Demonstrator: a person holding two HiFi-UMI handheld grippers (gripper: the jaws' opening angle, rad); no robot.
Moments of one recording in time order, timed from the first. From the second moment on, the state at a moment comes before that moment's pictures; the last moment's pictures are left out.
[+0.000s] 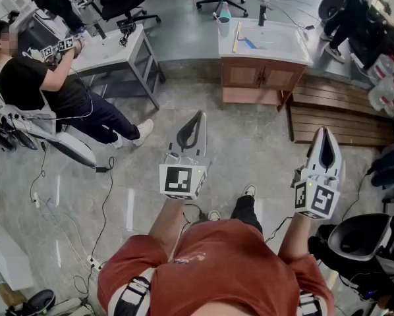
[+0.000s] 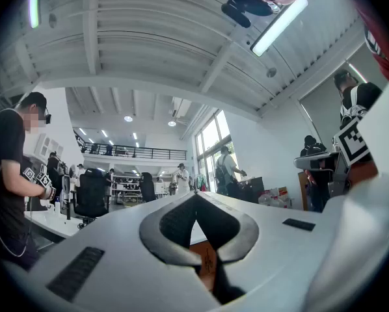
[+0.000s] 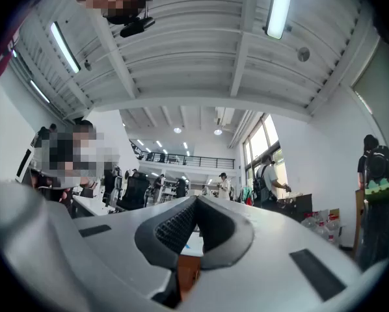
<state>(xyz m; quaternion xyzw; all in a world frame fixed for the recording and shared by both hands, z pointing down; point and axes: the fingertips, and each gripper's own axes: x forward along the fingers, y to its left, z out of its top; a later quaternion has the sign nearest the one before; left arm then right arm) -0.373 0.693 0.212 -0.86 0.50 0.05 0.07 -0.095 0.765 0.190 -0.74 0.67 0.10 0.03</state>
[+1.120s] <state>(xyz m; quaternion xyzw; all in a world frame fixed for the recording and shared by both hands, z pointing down) -0.313 0.660 0.207 -0.87 0.49 0.04 0.08 -0.052 0.736 0.206 -0.74 0.67 0.09 0.07</state>
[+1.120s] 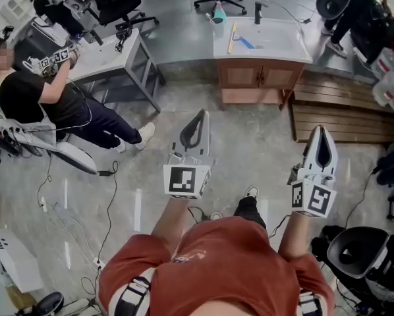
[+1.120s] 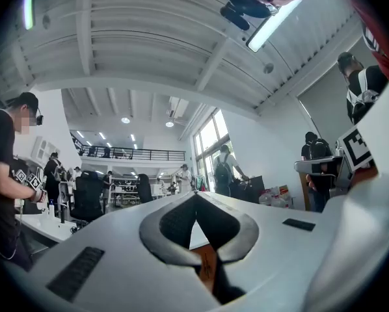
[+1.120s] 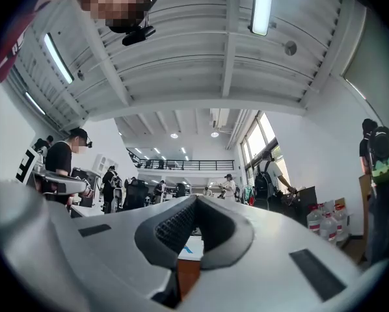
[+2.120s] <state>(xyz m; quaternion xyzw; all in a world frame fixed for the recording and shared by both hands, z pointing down) -0.112 0.514 0.204 -0.87 0.49 0.05 0.09 0.136 0.574 0.206 -0.71 0.69 0.09 0.06</state>
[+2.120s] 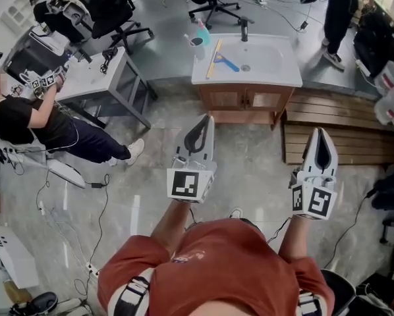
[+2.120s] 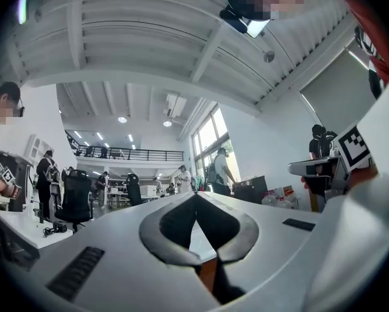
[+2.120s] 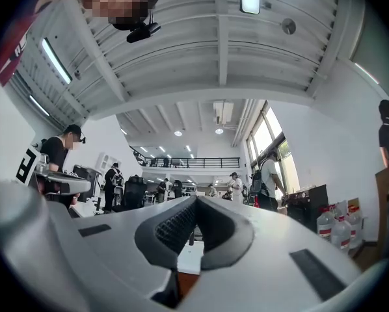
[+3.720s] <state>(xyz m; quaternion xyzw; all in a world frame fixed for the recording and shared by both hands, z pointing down) -0.135 0.156 0.228 -0.86 0.51 0.06 0.06 0.108 0.214 0.213 -0.70 0.71 0.09 0.02</state>
